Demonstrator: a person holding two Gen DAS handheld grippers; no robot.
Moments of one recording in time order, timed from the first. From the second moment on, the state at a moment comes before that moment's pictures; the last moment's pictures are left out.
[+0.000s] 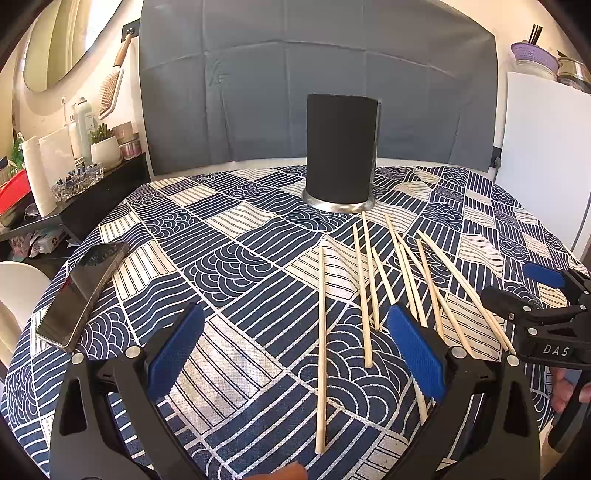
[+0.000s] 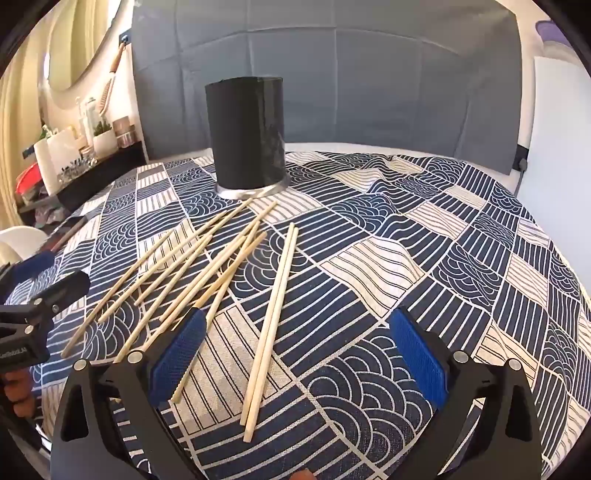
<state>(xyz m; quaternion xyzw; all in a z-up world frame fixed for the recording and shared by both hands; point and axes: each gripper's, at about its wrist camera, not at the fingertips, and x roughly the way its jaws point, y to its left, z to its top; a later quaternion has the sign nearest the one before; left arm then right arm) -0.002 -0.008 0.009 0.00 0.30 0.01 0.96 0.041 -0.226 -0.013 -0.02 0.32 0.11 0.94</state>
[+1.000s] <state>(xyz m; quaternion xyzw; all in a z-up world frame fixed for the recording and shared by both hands) -0.004 -0.013 0.004 0.02 0.29 0.01 0.96 0.041 -0.226 -0.015 -0.02 0.32 0.11 0.94</state>
